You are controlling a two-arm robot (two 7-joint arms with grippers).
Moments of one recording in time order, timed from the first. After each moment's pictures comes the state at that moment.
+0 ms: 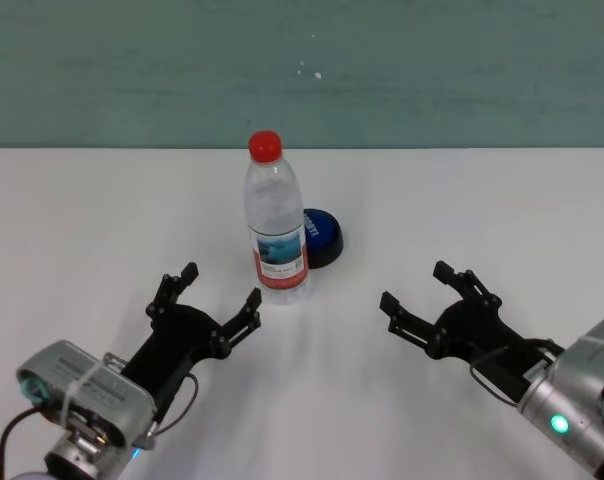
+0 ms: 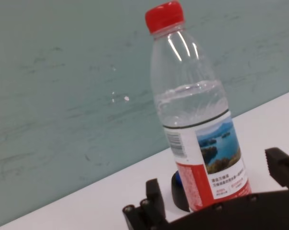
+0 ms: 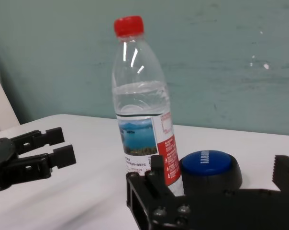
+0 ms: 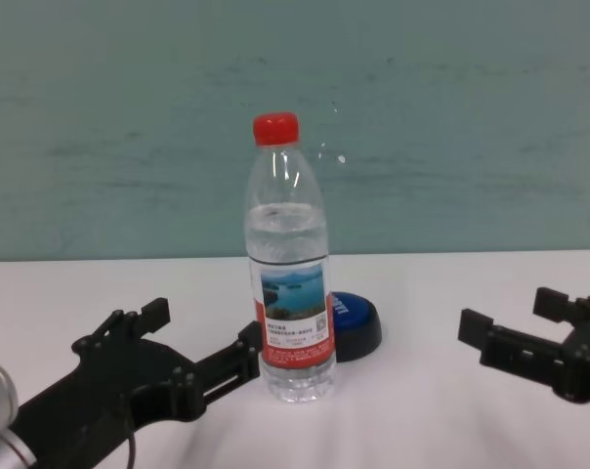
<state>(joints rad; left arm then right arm) 0.11 0.26 0.21 -1.58 0.04 -0.27 -0.22 -0.12 0.42 -0.25 -1.75 0.46 -0.05 0.36</state>
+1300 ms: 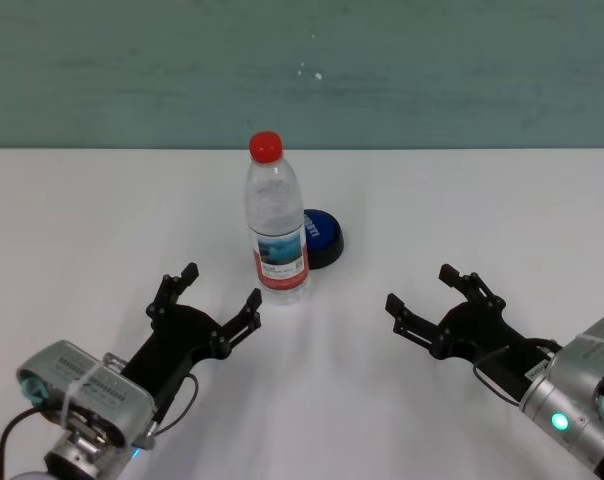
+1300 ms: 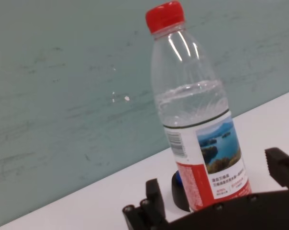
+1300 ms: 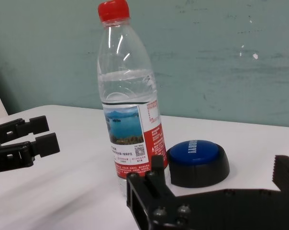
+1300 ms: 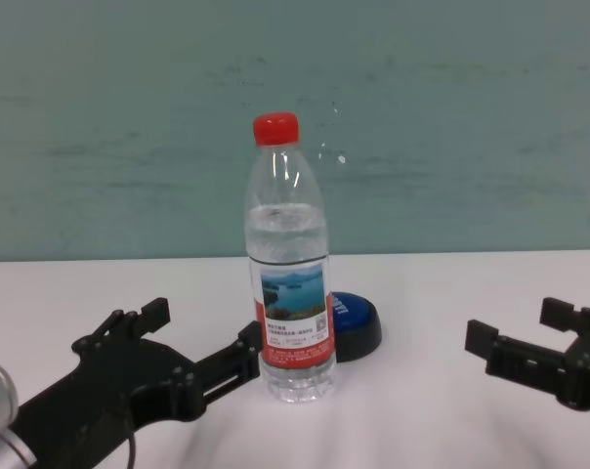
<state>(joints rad) 0.11 0.26 0.21 -1.58 0.04 -0.27 -0.22 -0.11 0.42 -0.24 -1.72 0.44 -0.04 0.35</state>
